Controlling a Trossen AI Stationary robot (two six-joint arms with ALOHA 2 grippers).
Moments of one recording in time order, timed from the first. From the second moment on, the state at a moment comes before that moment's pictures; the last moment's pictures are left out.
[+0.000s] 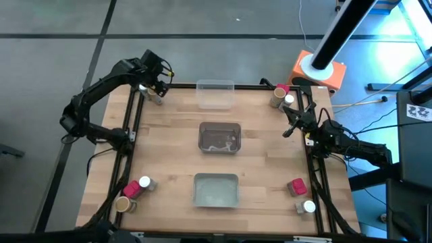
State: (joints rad) left arm 0.90 1.32 1.24 -1.04 -0.30 0.06; right arm -0.20 0.02 0.07 0.11 0.48 -0.32
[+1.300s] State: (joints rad) left arm 0.99 1.52 1.18 -1.01 -0.36 0.21; right arm -0.20 0.02 0.07 0.10 0.48 -0.29
